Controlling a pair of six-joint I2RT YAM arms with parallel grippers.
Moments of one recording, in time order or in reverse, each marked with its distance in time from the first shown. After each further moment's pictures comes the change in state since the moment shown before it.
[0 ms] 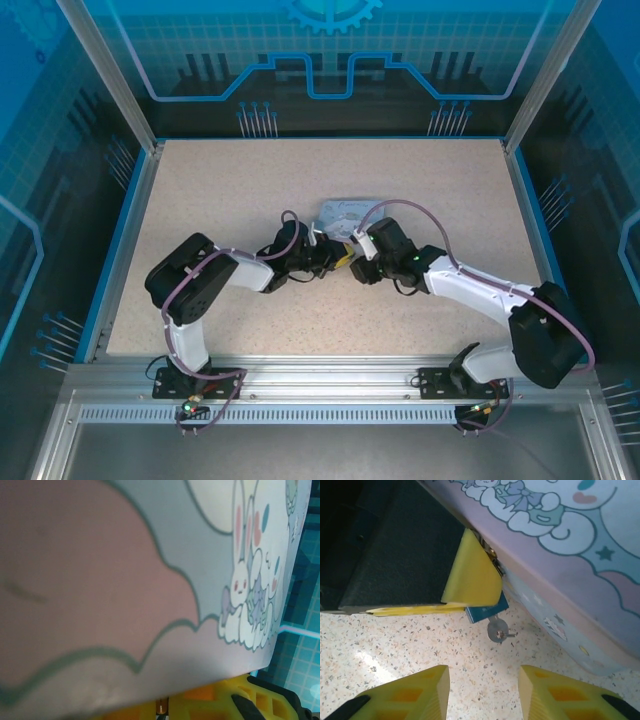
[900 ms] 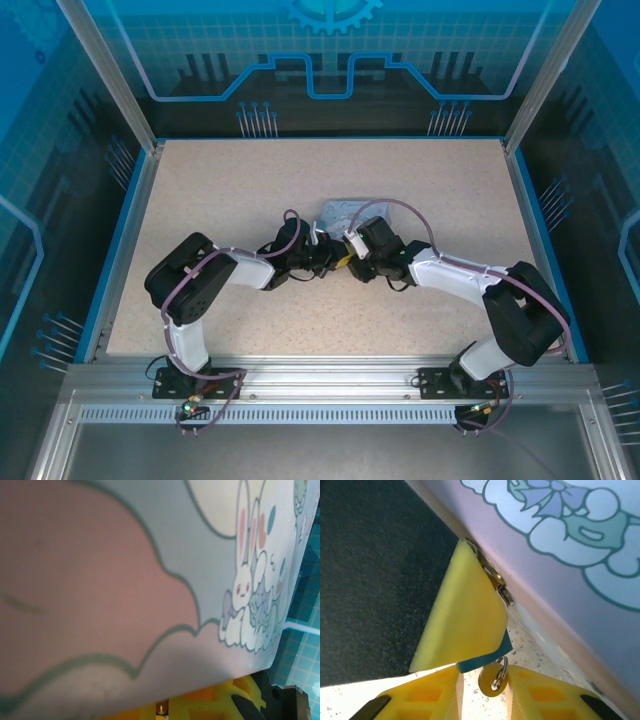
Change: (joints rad) left arm 0.002 -0.002 0.023 -0.049 0.025 0.007; right arm 0.002 0.136 0.046 0.042 0.021 -0.029
